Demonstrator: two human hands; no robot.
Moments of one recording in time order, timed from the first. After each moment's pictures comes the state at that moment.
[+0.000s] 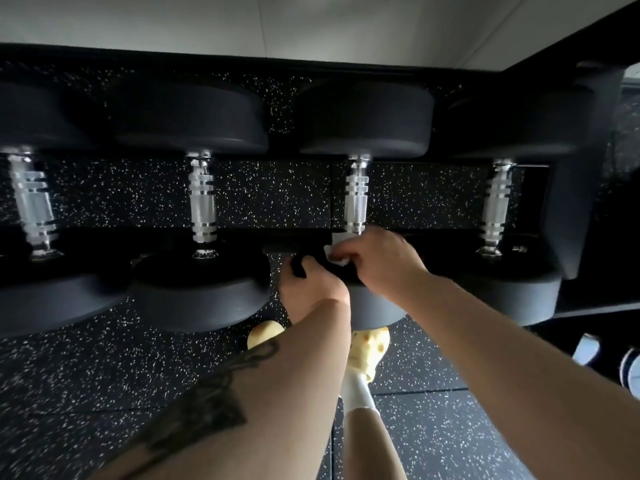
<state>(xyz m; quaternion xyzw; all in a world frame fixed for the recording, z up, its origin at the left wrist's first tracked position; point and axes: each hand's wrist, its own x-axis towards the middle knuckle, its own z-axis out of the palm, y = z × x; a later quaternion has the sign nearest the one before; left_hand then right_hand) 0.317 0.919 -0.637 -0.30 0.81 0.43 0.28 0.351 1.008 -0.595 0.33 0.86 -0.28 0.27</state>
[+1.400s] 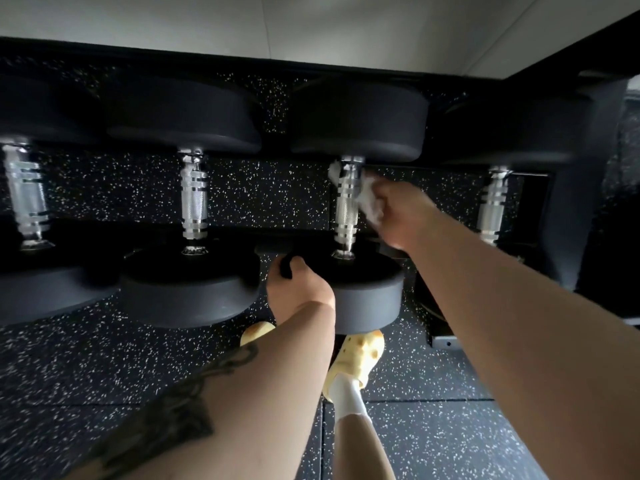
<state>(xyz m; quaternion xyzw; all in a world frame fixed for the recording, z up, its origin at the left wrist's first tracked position) 0.318 0.924 -0.626 -0.32 0.79 0.45 0.26 0.325 1.076 -0.627 0.63 0.28 -0.72 0.00</state>
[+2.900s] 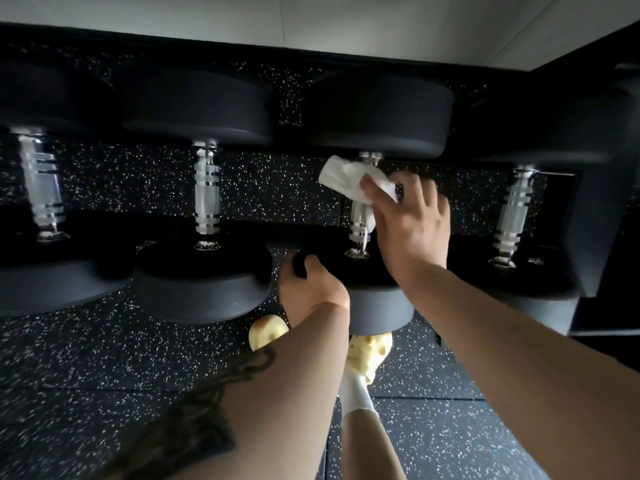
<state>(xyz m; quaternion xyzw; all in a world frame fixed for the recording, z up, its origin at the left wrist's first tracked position) 0.318 0.923 -0.626 -0.32 0.80 0.44 0.25 0.357 1.037 -0.646 0.31 0.95 0.00 -0.09</state>
